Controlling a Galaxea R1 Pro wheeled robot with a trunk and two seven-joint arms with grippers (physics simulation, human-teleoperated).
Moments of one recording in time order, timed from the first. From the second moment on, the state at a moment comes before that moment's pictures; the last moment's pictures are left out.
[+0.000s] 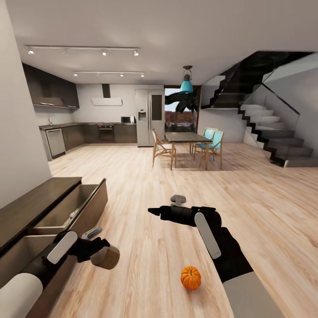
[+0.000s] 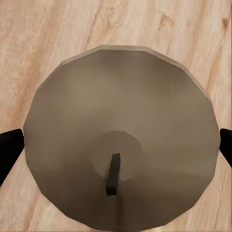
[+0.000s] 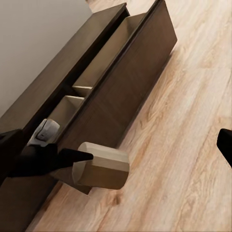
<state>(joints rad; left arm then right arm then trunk) -0.65 0.29 -0.30 -0.77 1.18 0.82 0.37 -0.62 0.11 0.21 -1.28 -0.49 0.91 0.22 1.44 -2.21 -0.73</state>
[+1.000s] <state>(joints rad) -0.65 0.29 -0.30 -0.77 1.18 0.82 0.37 -0.62 0.11 0.20 -1.28 -0.50 0.91 0.22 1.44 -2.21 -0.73</state>
